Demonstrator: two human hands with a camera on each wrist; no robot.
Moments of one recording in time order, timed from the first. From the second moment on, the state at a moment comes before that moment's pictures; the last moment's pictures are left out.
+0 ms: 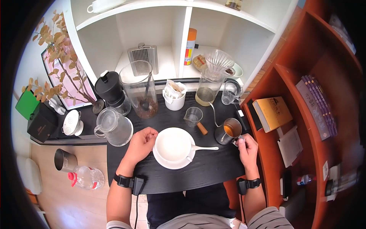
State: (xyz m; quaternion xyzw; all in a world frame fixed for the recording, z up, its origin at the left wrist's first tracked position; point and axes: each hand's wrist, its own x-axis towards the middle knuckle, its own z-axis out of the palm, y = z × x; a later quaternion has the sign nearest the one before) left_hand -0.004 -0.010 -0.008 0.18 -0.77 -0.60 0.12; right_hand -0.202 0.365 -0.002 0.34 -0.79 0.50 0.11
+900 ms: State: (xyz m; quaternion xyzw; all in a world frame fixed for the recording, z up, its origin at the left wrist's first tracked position) left_hand -0.003 -0.013 -0.014 0.16 -0.78 -0.59 0.13; right_hand -0.204 0.368 -0.006 0.33 -0.79 0.50 0.09
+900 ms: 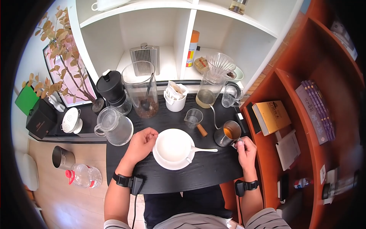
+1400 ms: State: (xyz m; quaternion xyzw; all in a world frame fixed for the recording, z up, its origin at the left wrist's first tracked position) left_hand -0.003 -0.010 -0.009 0.18 -0.78 -0.59 0.13; right_hand -0.203 0.366 -0.003 0.34 -0.79 0.51 0.09
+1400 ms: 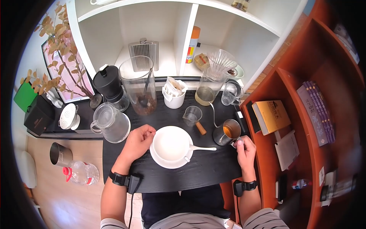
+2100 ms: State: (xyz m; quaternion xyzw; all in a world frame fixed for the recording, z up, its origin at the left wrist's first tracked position) left_hand -0.004 -0.011 -0.010 0.17 -0.77 -0.60 0.13; right_hand -0.202 0.368 -0.005 0.33 -0.79 0.50 0.09
